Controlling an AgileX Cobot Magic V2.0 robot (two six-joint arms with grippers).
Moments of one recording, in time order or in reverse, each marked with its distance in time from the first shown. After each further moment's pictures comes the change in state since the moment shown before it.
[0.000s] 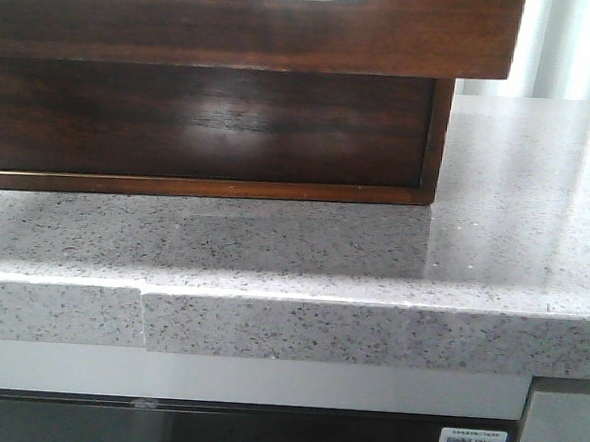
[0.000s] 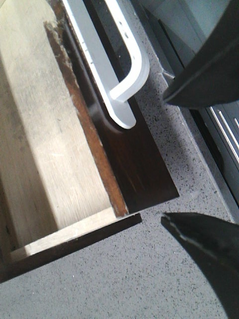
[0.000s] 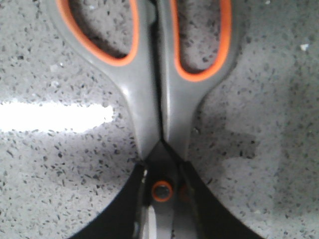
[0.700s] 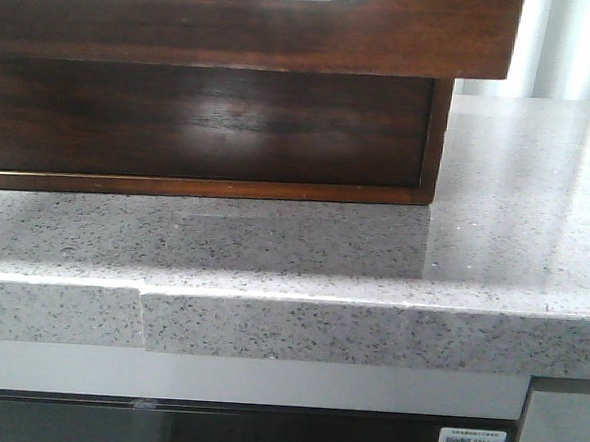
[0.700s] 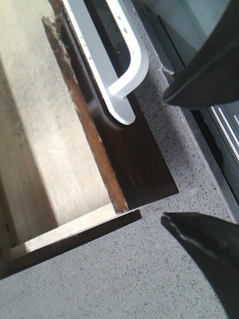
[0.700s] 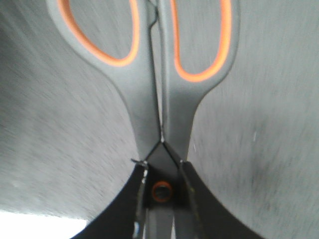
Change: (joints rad) left arm 0.000 0.000 0.000 0.010 0.000 -0.001; right arm 0.071 -0.361 -0.194 0.084 0.028 -0.063
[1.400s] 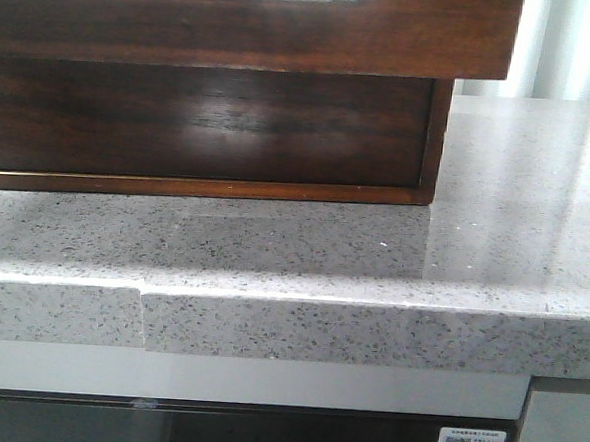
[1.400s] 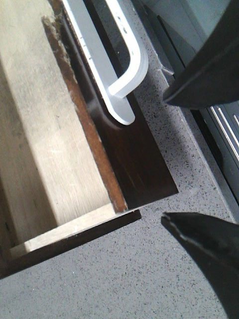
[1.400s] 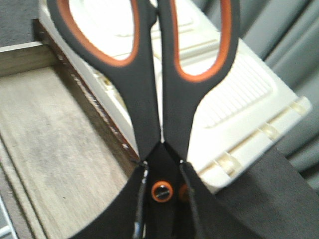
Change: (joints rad) left arm 0.000 0.000 0.000 0.000 0.000 0.000; right arm 0.746 -0.125 -0.243 0.082 0.015 -0.246
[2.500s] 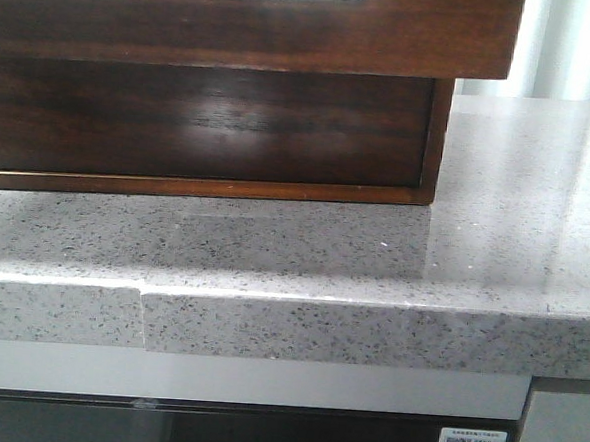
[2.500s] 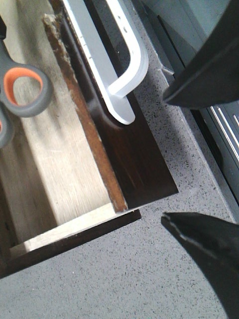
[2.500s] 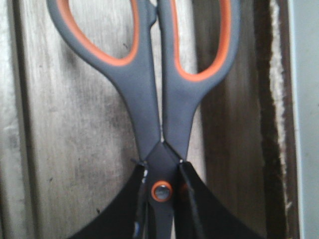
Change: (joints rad) left arm 0.000 0.000 0.000 0.000 0.000 0.000; right arm 0.361 0.383 0.000 -0.403 0.088 -0.054
